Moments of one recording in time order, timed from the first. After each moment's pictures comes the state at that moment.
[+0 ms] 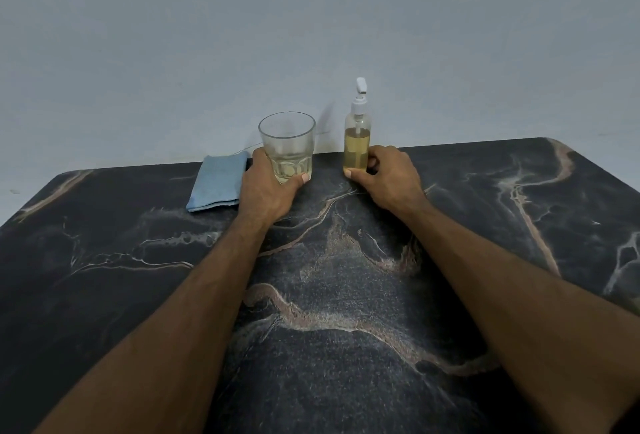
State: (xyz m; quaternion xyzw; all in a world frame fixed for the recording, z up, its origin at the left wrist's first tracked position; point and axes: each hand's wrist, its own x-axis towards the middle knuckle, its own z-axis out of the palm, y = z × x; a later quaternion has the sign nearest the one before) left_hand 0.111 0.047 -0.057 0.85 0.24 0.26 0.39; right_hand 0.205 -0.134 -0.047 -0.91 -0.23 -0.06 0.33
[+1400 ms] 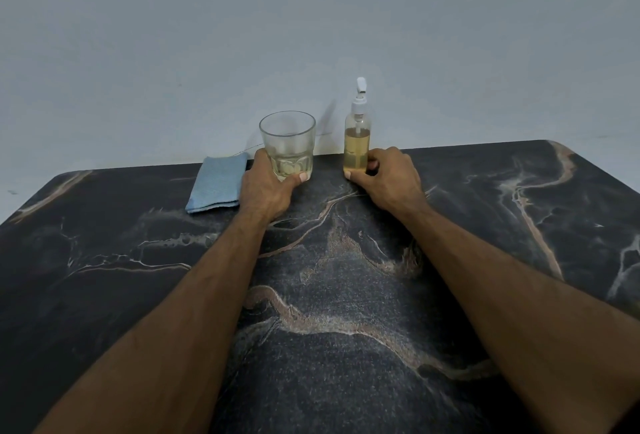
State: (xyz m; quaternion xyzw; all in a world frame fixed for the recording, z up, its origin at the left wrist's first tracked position) left_hand 0.113 0.047 -0.052 0.85 0.25 0.23 0.40; right_hand 0.211 -0.132 -0.051 -0.92 -0.22 -0.07 0.31
